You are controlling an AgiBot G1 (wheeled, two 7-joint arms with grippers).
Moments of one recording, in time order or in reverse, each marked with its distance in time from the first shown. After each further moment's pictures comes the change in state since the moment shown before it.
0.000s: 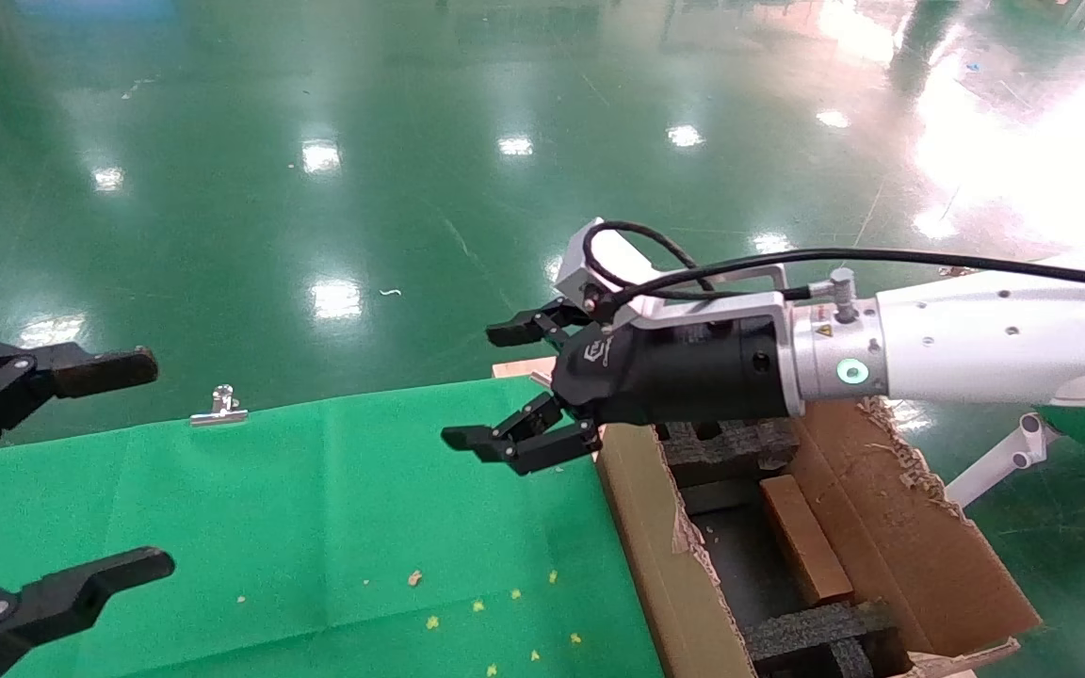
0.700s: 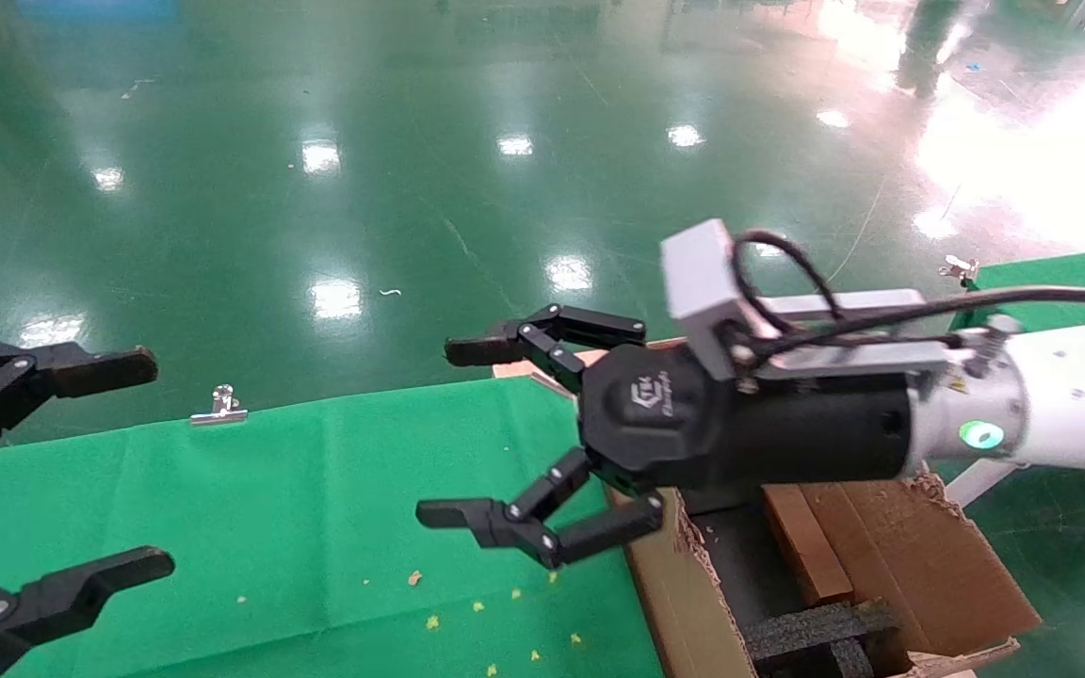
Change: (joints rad) left arm 0.000 0.000 0.000 0.000 0.000 0.000 0.000; right arm -0.347 -0.004 0.543 0.010 0.195 -0.355 -0.198
